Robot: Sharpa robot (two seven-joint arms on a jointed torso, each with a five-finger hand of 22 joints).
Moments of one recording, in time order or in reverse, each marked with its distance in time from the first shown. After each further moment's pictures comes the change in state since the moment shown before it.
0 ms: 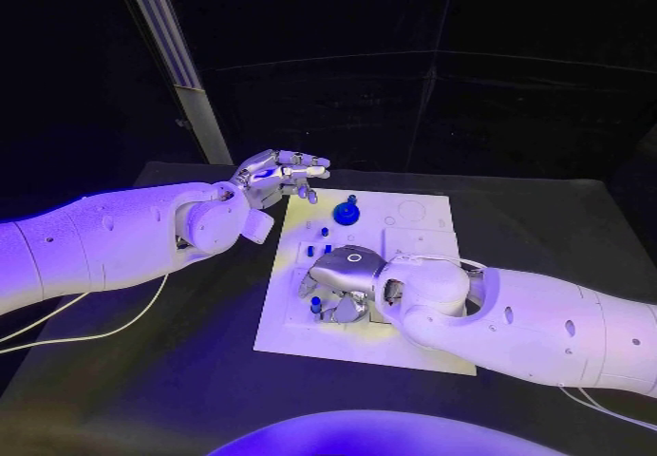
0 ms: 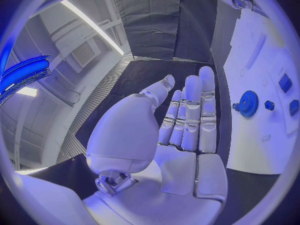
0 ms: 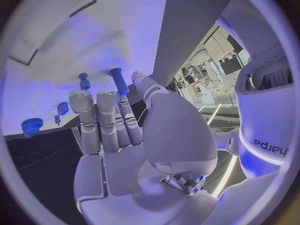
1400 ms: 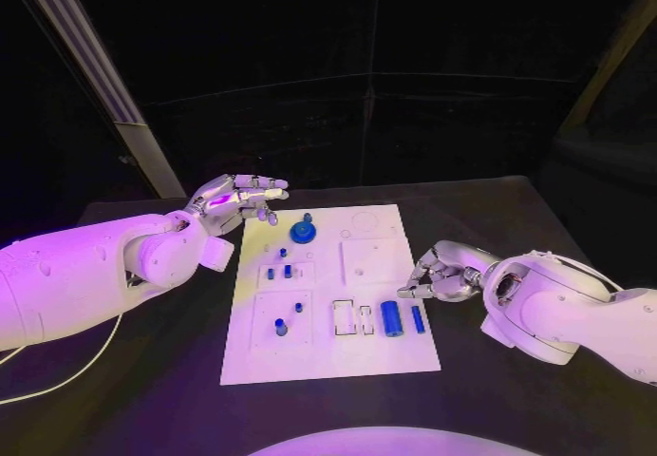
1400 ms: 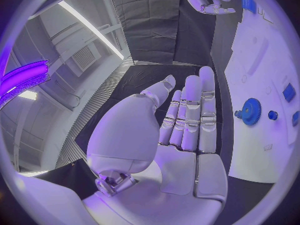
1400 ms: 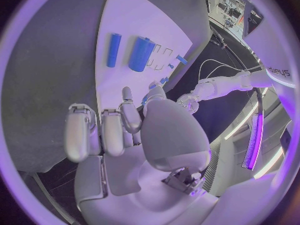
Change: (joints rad) left arm -0.001 -0.027 -0.016 0.016 -0.007 -0.008 0.008; left_hand 0.008 0.008 -0.003 -0.003 0.000 -0.004 0.004 0.004 0.000 -0.004 -0.004 0.004 0.000 0.000 0.000 0.000 -0.002 -0.001 0.000 0.000 0.000 -0.001; right arm 0.030 -0.554 0.001 0.257 0.492 -0.152 -0.355; right_hand -0.045 0.167 -0.496 0.243 0.178 0.045 -0.053 0.253 0.061 0.445 -0.092 1.165 1.090 0.074 -0.070 0.388 0.564 -0.063 0.287 -0.065 0.316 0.354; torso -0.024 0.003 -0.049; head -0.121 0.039
